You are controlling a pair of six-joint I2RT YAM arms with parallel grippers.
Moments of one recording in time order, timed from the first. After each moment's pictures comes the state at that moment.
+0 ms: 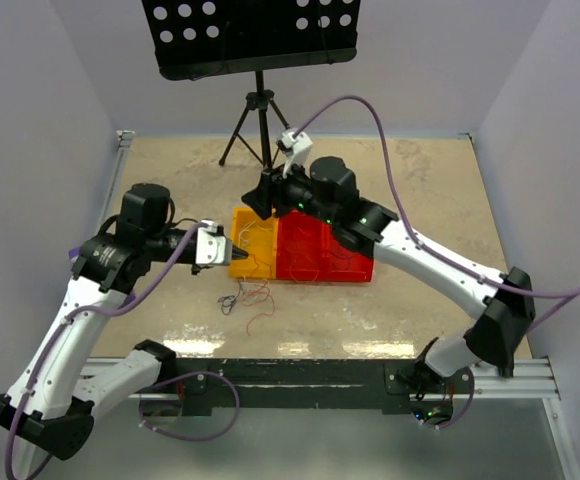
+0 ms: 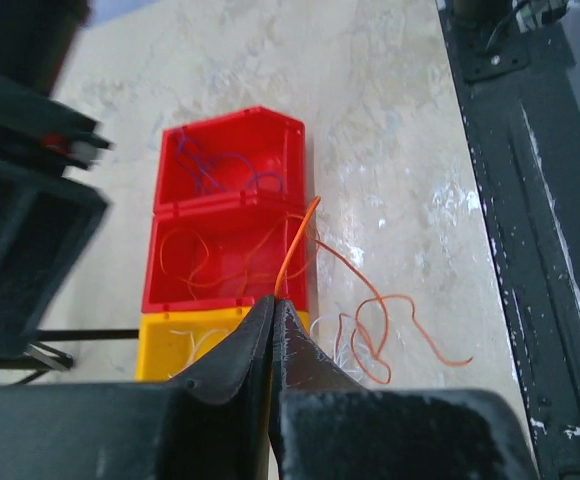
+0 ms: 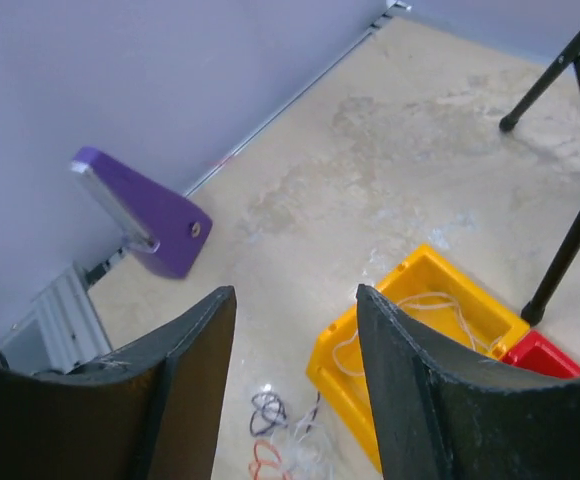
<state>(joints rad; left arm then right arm) -0.39 0.95 1.18 -0.90 0.93 0.94 0.85 1.54 1.40 -0.05 -0.07 0.34</state>
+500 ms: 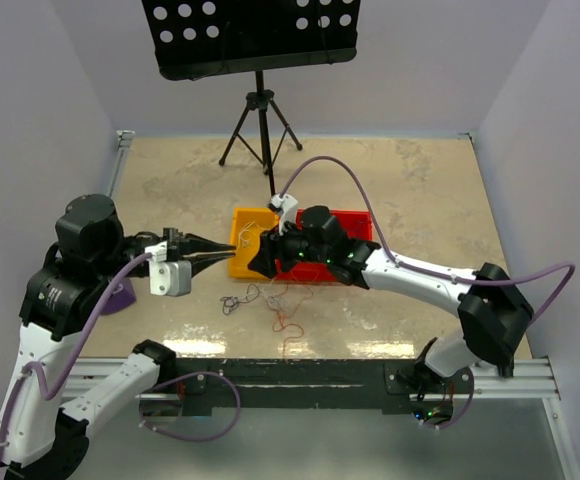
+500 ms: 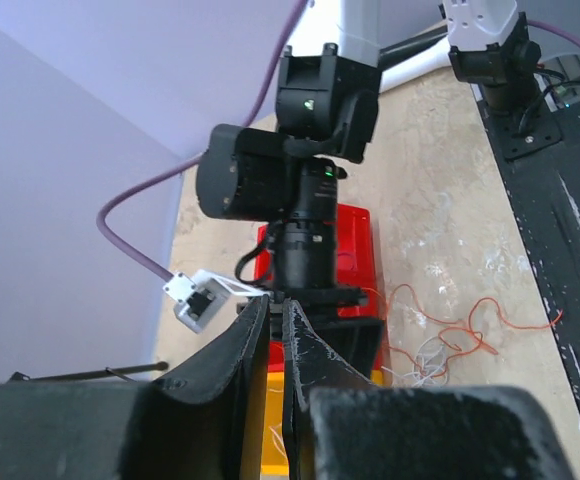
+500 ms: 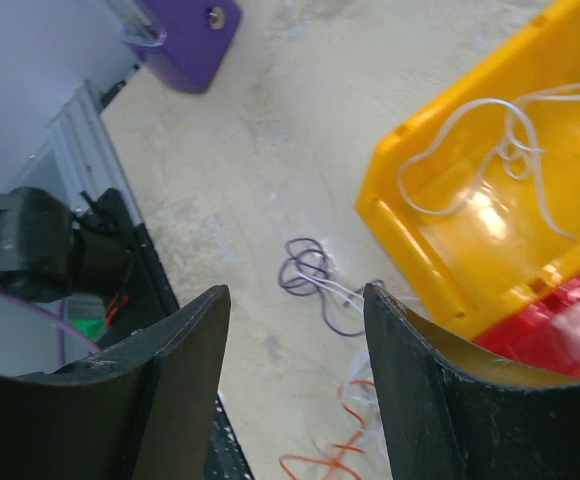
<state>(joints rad) -0.39 0.81 1.36 -0.85 1.02 0.86 0.89 1.50 0.99 0.10 -0.27 0.41</state>
